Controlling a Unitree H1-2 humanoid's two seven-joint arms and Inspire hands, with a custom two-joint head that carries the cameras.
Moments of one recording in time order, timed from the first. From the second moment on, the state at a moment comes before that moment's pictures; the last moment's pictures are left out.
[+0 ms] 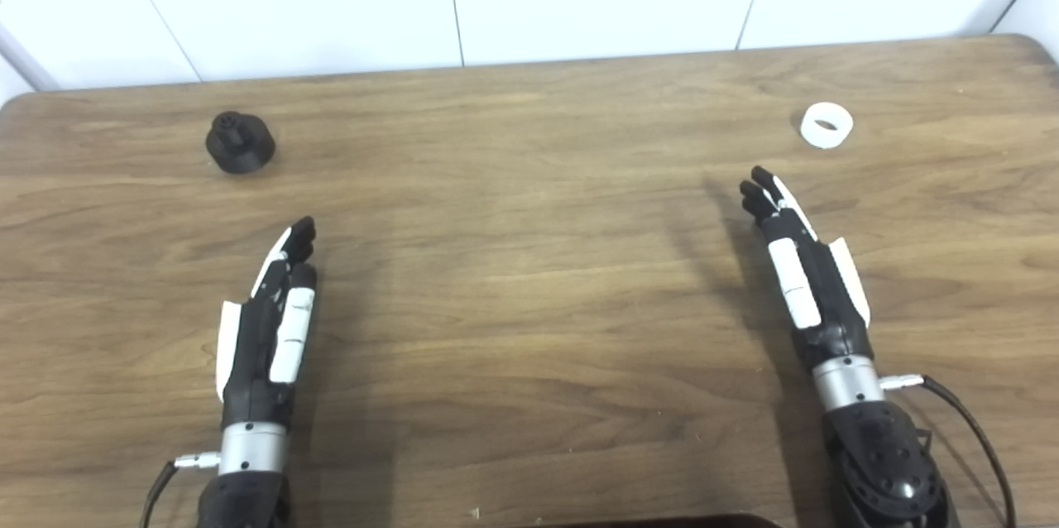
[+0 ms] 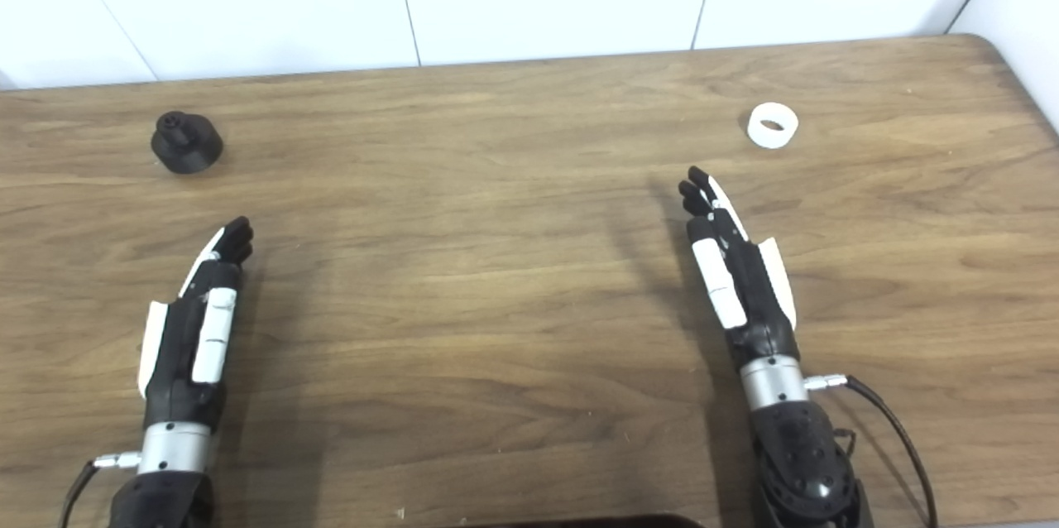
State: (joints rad) left arm 0.22 0.11 0.01 -0.25 0.07 -0.04 0.06; right arm 0.15 -0.09 -0.05 -0.20 -0.13 -0.04 0.03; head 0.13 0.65
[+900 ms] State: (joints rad) left arm 0.19 0.08 -0.03 -0.17 0.14 -0.13 0.08; right arm 0.10 -0.18 -0.06 -0.08 -0.05 -0.18 0.07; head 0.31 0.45
